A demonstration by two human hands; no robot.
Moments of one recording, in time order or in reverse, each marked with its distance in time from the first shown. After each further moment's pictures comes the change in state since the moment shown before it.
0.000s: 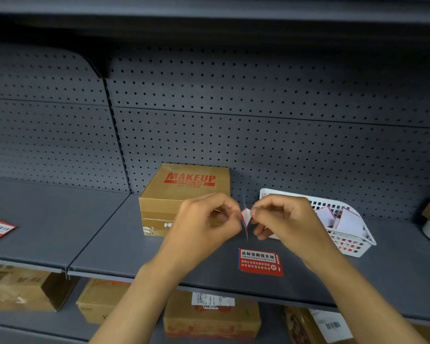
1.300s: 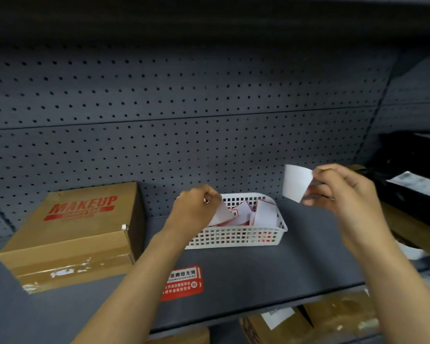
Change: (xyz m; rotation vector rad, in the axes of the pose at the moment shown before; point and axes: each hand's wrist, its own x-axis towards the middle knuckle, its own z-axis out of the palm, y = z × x) left_hand 0.117 -0.009 0.180 0.188 -0.332 -0.310; right_hand -0.032 0.031 -0.201 0.201 0.710 0.021
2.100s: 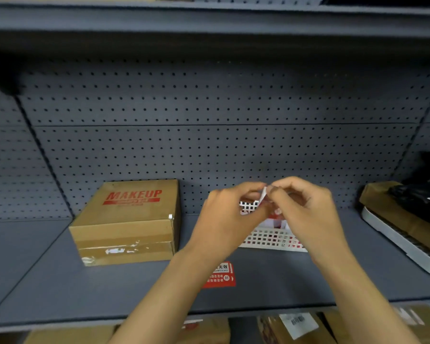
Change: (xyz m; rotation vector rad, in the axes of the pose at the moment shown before) left_hand -0.088 0.040 -0.054 -0.207 0.122 0.249; right_hand -0.053 -0.003 0.094 -0.236 -0.221 -0.185
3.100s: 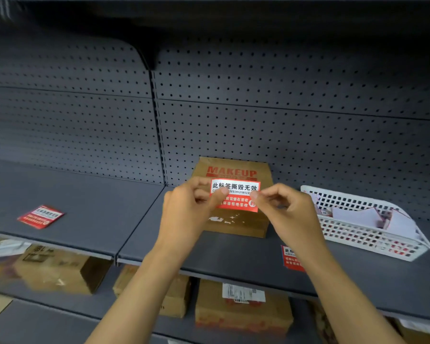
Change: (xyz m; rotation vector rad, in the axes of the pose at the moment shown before) left_hand -0.109 -0.116 -0.179 0.038 0.423 -0.359; right_hand -0.057 -0.012 0.191 0.000 -0.287 -0.006
